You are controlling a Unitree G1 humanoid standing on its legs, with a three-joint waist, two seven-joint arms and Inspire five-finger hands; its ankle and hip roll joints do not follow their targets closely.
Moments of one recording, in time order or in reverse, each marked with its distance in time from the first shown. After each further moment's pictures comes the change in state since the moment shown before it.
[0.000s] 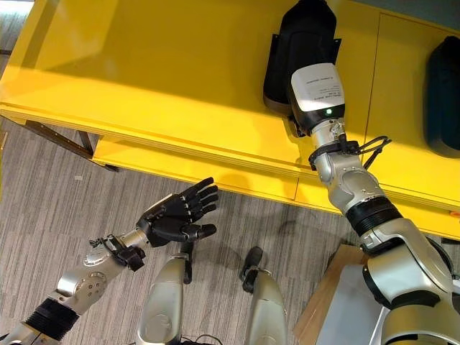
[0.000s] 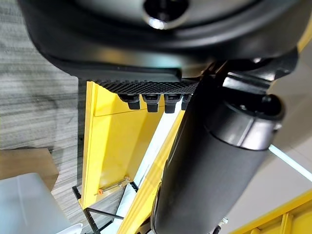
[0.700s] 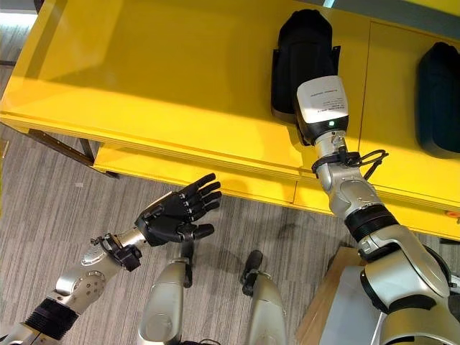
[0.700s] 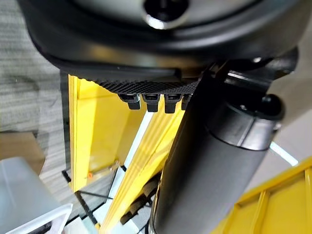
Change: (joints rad) left arm 0.000 -0.005 0.023 0.004 -0.078 -0.014 -0.109; right arm 0.035 0.014 -0.008 0.051 -0.056 0.032 -0.041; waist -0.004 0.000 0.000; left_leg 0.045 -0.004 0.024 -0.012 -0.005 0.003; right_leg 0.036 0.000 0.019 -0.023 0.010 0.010
